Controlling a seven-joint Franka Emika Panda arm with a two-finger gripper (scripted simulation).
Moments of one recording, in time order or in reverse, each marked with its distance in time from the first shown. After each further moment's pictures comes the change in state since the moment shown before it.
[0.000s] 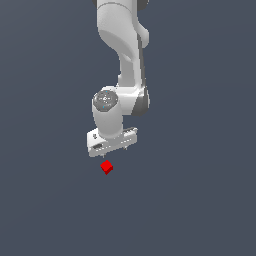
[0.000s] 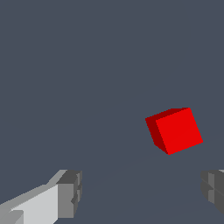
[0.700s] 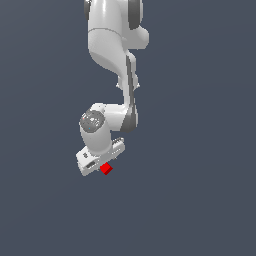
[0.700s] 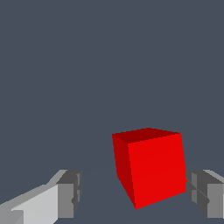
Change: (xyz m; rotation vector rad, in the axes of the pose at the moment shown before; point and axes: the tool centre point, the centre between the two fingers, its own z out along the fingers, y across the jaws) arm 0.020 0.054 0.045 -0.019 0.006 -0.277
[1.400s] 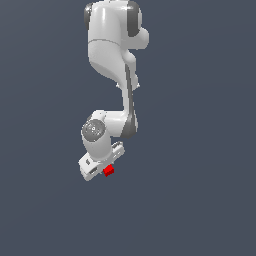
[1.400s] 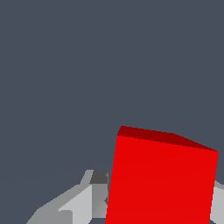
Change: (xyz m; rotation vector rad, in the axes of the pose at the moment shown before) arm 0.004 0.002 0.028 0.016 -0.013 -0.080
